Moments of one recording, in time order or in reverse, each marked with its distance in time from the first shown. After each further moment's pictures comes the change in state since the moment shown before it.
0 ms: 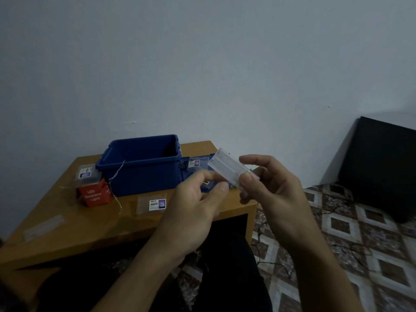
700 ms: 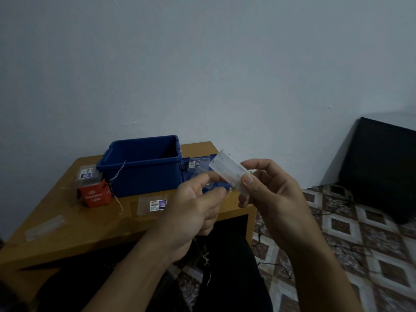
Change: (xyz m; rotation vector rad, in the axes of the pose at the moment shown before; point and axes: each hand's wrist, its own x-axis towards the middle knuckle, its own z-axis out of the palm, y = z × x) left_hand 0.006 -0.004 -0.007 -0.276 -0.162 -0.158; right_hand 0.001 0.007 0.000 0.218 -0.023 0.115
